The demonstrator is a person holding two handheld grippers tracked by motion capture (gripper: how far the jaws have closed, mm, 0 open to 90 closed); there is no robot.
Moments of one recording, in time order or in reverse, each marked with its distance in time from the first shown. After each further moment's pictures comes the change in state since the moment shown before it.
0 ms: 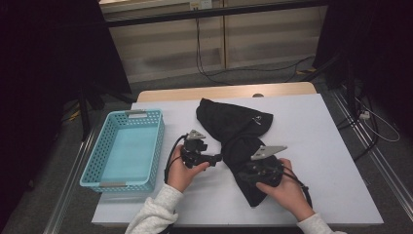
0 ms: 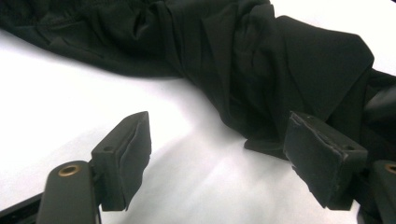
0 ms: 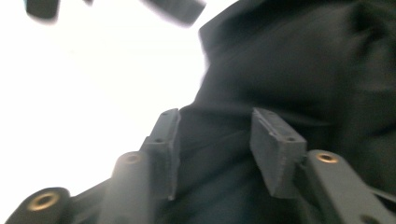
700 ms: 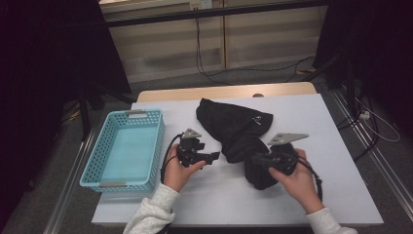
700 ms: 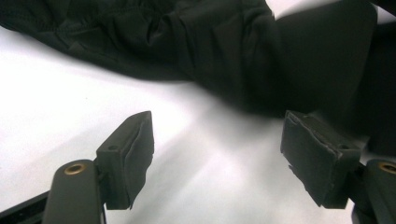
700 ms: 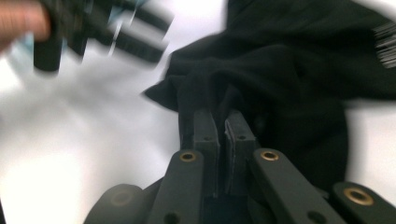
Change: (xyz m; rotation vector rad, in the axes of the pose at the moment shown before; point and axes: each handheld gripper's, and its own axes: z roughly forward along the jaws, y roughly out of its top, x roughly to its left) left arm 0.005 0.000 -0.008 -0.010 -0.002 -0.017; right arm -0.037 0.014 -0.052 -0.170 -0.015 0.141
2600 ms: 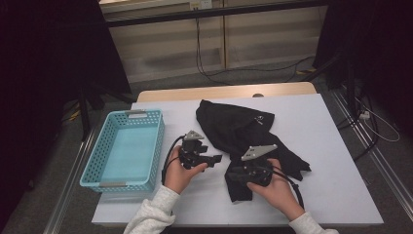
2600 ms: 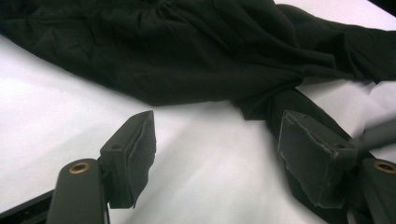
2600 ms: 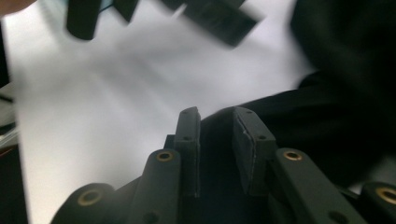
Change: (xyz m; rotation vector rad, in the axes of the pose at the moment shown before) left arm -0.009 -0.002 0.002 0.023 -0.034 0.002; right arm 0.043 -0.016 0.055 0.104 0.134 -0.100
